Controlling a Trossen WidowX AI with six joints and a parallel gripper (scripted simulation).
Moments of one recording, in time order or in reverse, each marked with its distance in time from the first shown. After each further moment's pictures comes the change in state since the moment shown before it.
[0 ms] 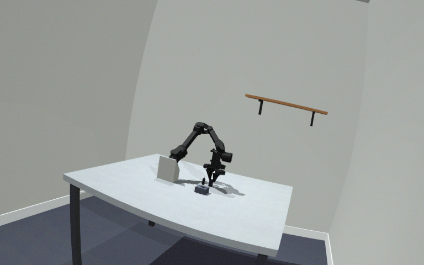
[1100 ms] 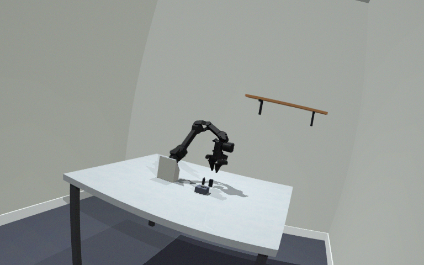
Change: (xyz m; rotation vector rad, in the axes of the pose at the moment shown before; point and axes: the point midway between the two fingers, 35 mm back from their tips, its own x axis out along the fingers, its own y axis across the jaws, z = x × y) arm -0.069 -0.003 0.002 0.007 -0.003 -0.014
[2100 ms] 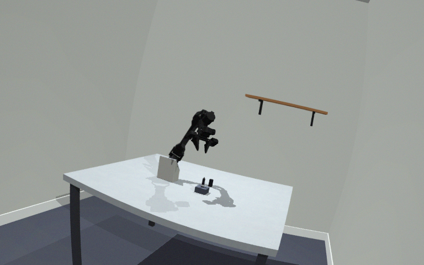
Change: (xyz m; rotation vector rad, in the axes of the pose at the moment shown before) arm -0.168 -0.176 -0.247 1.590 -0.294 -0.672
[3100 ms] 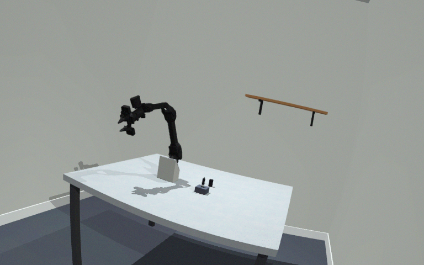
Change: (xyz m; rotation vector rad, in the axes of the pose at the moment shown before) arm -0.055 -0.471 -0.112 2.218 -0.811 -0.241
